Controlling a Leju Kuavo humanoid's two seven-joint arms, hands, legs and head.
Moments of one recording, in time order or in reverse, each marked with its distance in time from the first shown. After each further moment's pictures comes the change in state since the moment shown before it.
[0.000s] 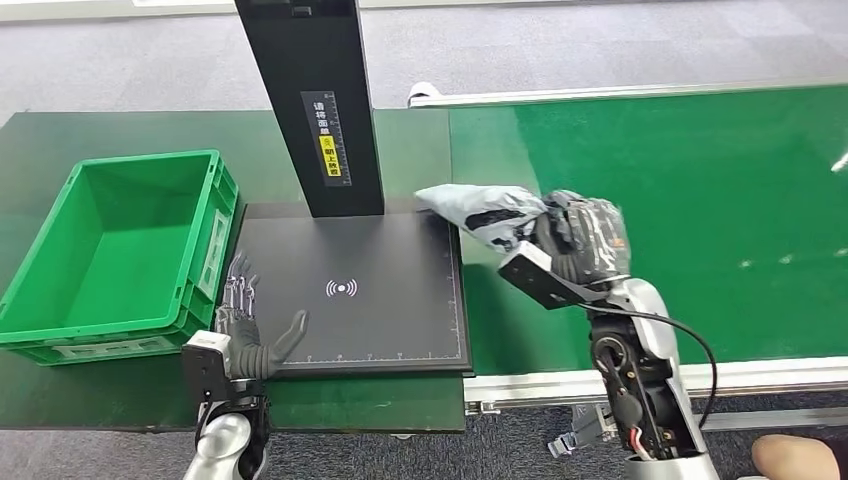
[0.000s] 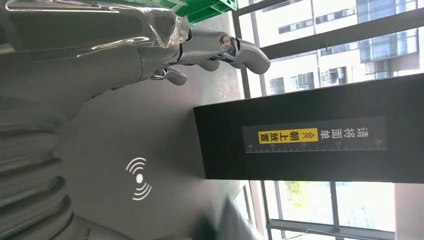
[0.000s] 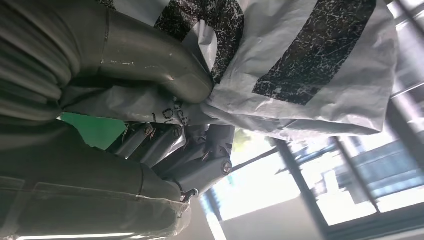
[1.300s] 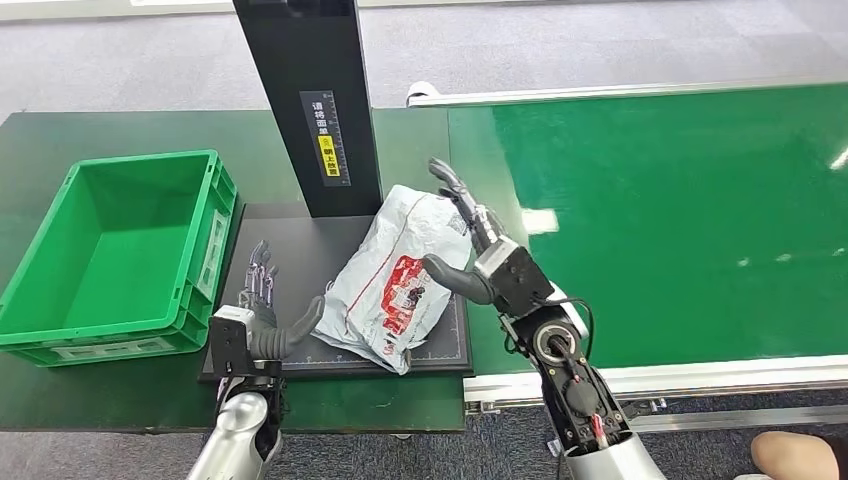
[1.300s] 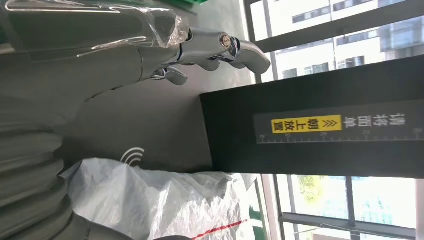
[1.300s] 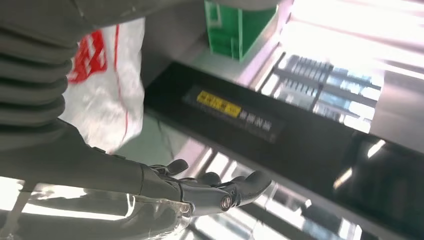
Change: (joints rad) left arm -0.107 -0.014 -0.005 0.152 -0.001 -0.003 0.011; right arm -0.026 0.127 0.157 0.058 -0.694 0.284 -0.181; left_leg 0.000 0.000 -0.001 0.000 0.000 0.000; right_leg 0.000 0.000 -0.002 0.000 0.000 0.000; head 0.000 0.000
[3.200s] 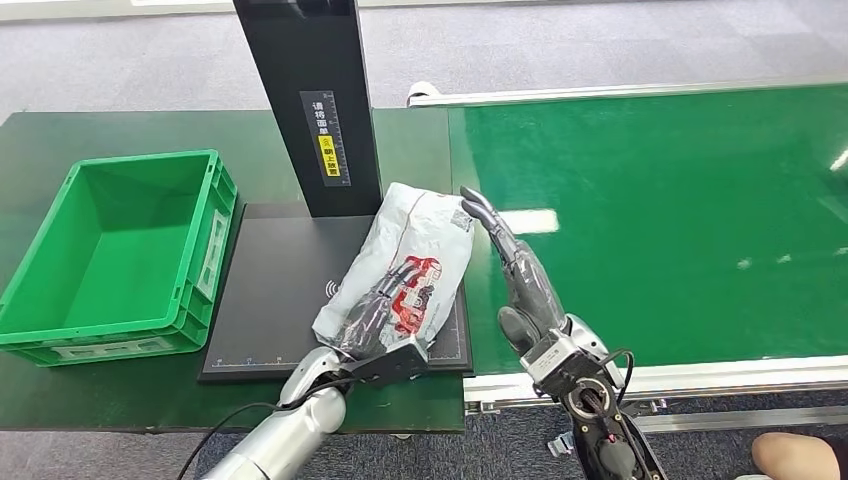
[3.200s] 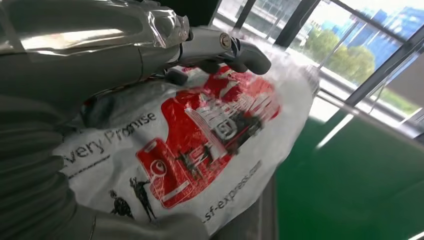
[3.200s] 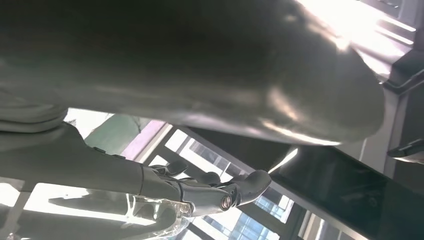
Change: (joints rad) left arm -0.241 -0.035 -0.346 0.415 -0.663 0.110 0.187; right arm 0.164 -0.093 0.026 -0.252 0.029 -0.047 -0.152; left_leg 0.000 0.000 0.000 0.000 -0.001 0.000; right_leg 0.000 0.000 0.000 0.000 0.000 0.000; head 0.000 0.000
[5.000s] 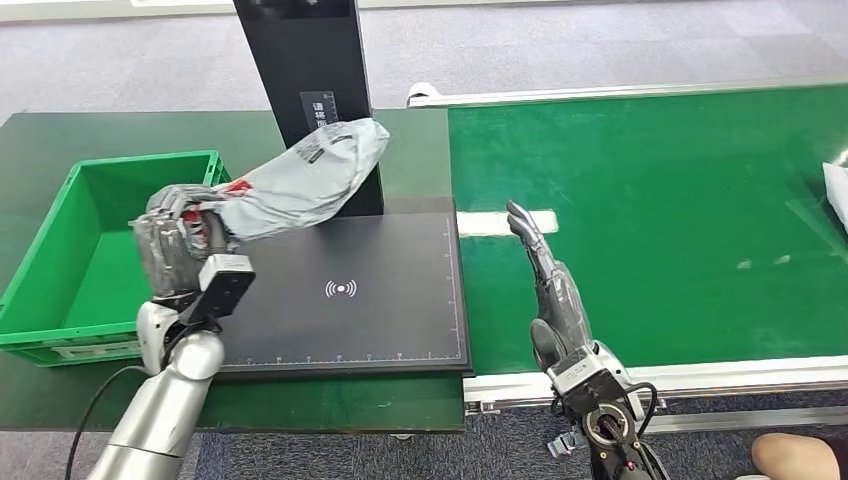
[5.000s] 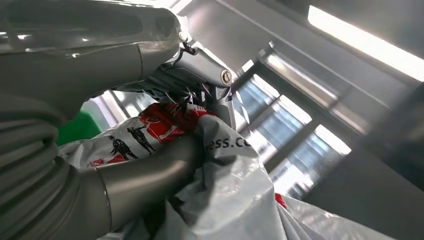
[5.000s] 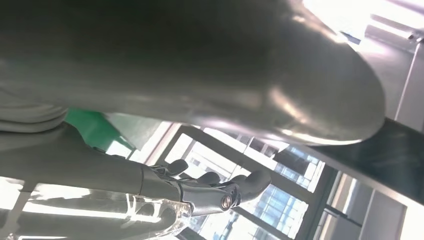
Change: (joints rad) left arm 0.077 0.244 0.360 -0.573 0.078 0.372 -0.017; right arm 0.112 -0.044 -0.052 -0.045 -0.011 -0.117 0.008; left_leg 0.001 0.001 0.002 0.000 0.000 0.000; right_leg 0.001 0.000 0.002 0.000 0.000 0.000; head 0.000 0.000
